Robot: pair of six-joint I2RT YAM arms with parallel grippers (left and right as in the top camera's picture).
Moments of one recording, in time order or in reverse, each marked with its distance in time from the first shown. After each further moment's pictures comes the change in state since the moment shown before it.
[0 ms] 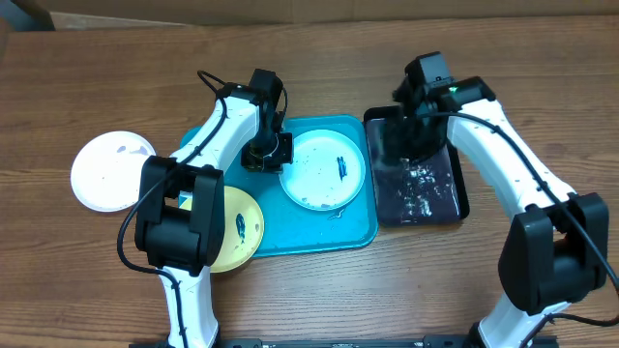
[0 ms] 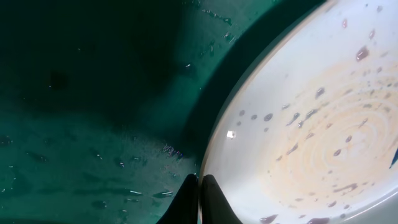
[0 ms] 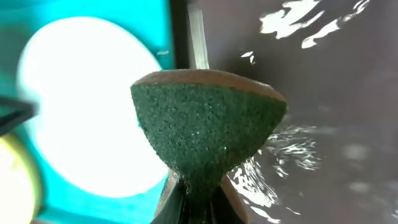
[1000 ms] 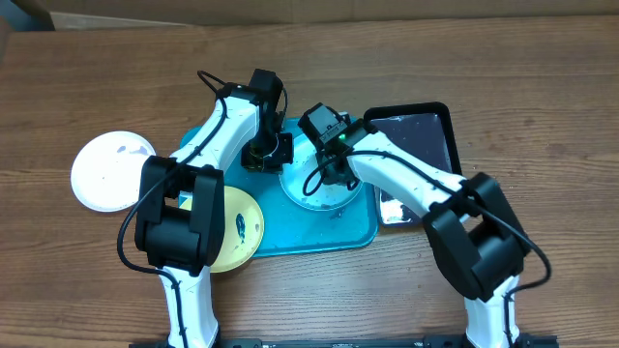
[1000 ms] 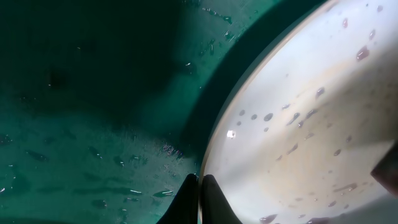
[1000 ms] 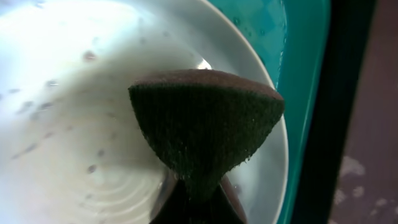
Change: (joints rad) left arm 0.000 0.000 0.000 -0.003 0.000 0.000; right arm 0.380 0.212 0.000 0.196 0.499 0.148
